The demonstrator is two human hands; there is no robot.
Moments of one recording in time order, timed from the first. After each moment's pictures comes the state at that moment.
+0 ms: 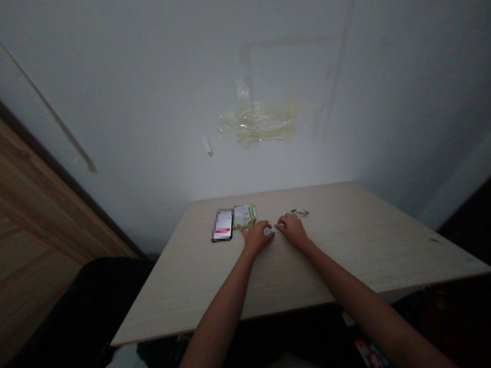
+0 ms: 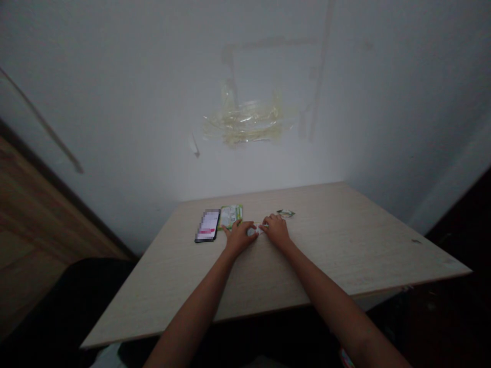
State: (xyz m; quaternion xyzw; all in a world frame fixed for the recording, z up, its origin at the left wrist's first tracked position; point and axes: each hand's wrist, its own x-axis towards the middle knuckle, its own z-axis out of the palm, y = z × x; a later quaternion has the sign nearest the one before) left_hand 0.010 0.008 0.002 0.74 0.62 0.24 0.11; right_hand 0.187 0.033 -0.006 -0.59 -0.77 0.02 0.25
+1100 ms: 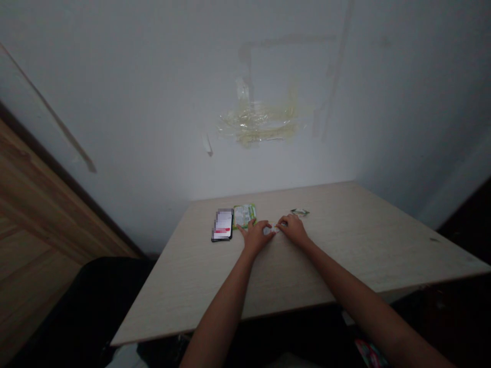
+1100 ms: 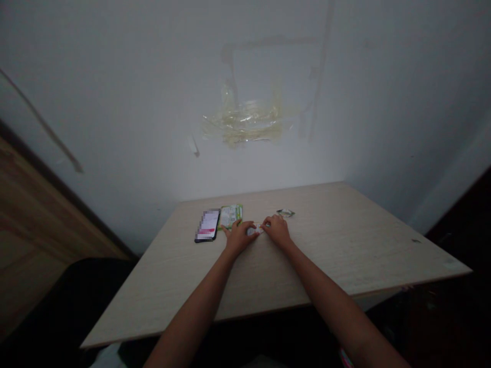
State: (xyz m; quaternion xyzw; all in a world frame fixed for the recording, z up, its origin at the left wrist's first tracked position) left_hand 0.008 0.008 0.002 0.74 0.62 0.24 0.11; right_hand 0.189 0.036 -0.009 -0.61 -0.74 0.07 0.28
